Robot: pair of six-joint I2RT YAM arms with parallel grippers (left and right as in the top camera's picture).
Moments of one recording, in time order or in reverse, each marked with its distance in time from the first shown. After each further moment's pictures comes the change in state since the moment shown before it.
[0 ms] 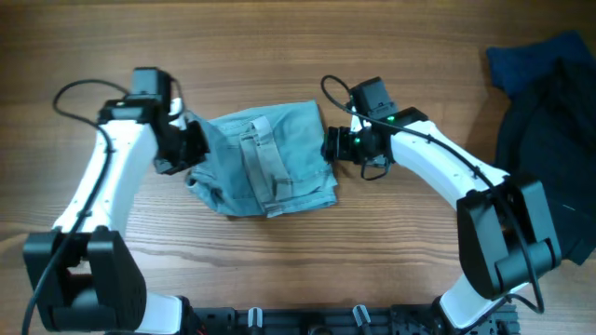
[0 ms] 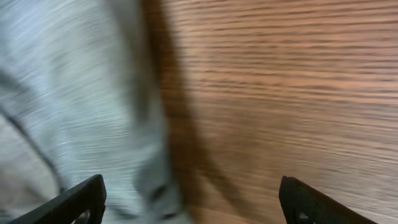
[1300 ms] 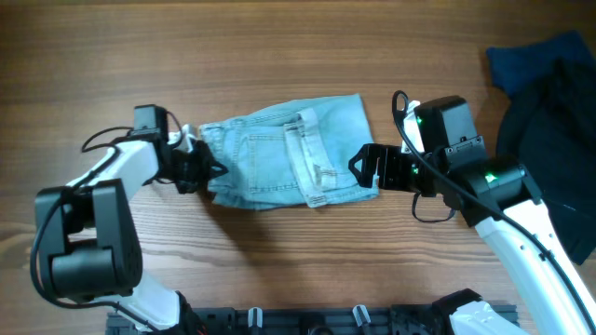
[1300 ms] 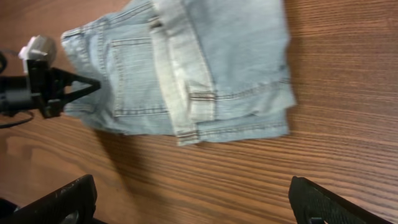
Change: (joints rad) left arm 0.146 0.158 -0.292 0.419 0.408 -0.052; right arm -0.043 -0.622 0.000 -0.426 -0.039 -0.005
